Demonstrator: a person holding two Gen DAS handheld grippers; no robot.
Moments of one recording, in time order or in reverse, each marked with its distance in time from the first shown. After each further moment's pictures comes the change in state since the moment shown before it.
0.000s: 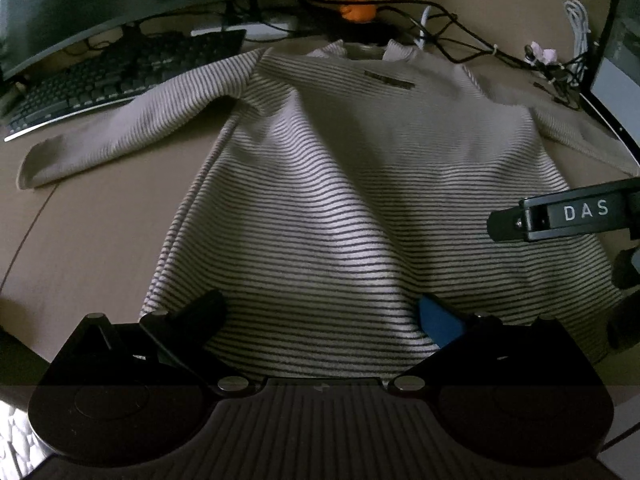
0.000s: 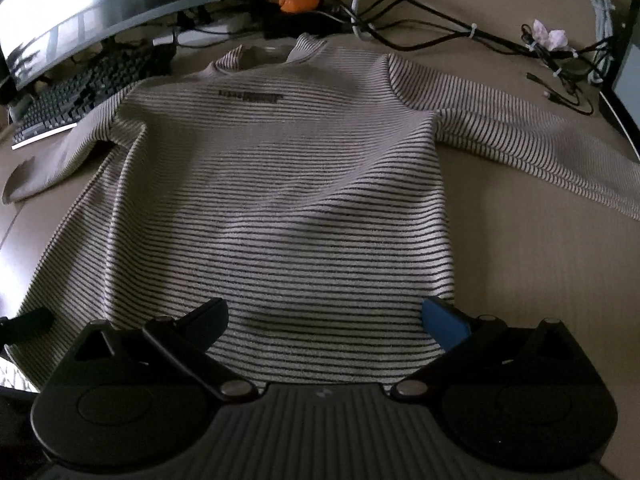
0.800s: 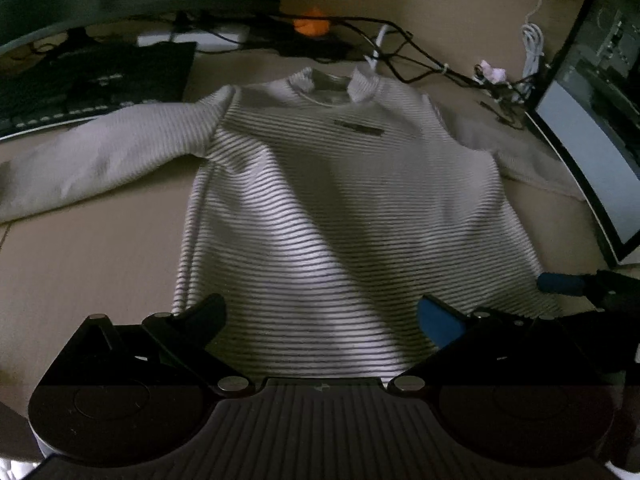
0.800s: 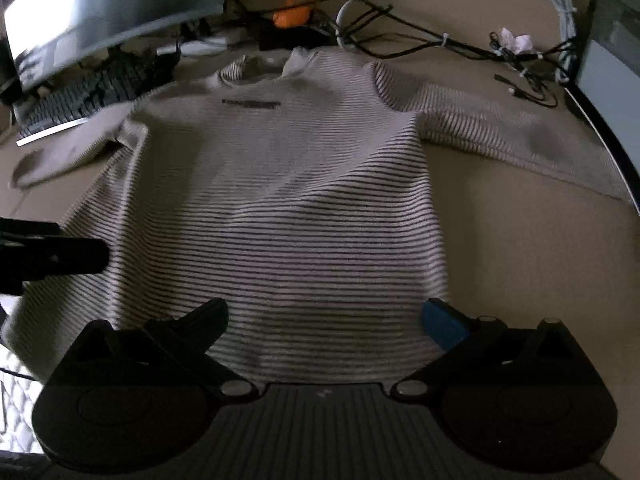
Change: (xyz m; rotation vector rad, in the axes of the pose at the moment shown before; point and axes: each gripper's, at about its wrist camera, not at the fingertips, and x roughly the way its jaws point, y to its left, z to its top) left arm -0.004 0.037 0.055 0.011 0.052 -0.247; right arm -0.038 -0.003 -0.041 0.025 -0.088 -0.029
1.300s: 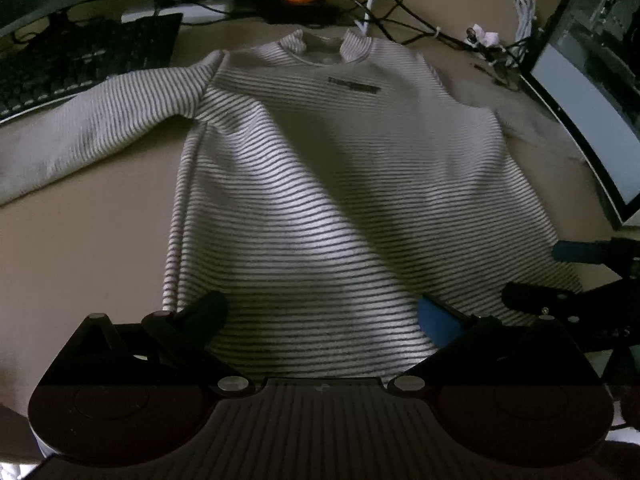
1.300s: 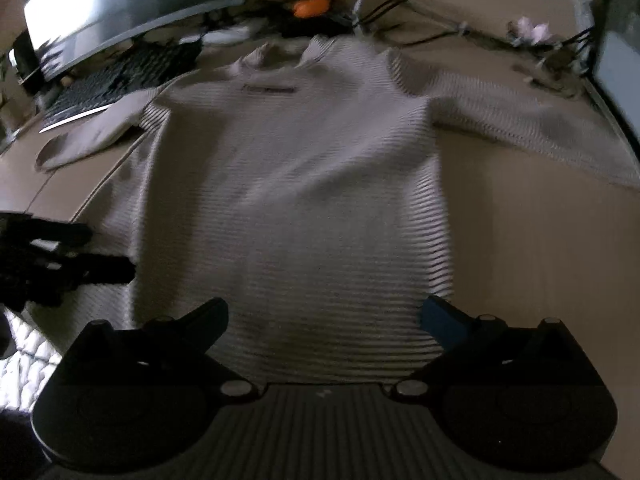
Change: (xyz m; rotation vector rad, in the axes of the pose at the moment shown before) left arm 0.011 0.007 -0.015 0.046 0.069 -0.001; right arm -0.003 -0.007 -0.009 -0.045 0.050 0.083
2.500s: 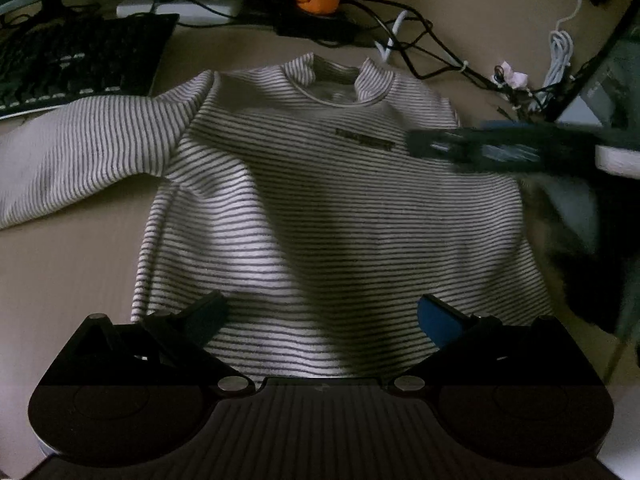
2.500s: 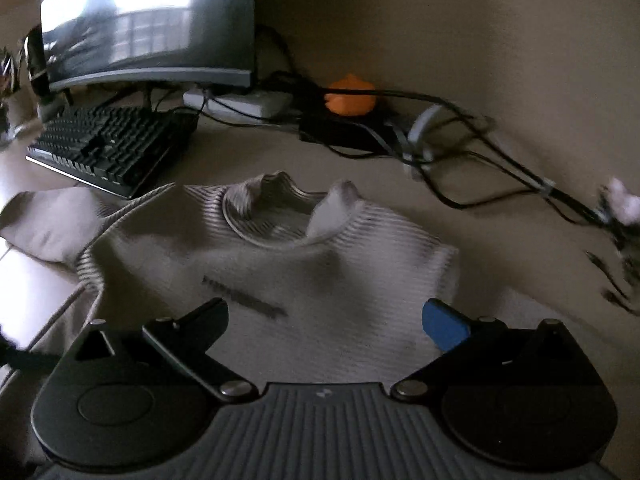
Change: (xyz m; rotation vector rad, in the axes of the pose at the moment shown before) left arm 0.031 0.001 0.061 -0.126 -0.007 -0.045; right arm 0.099 0.001 0.177 -0.230 -0.137 0.024
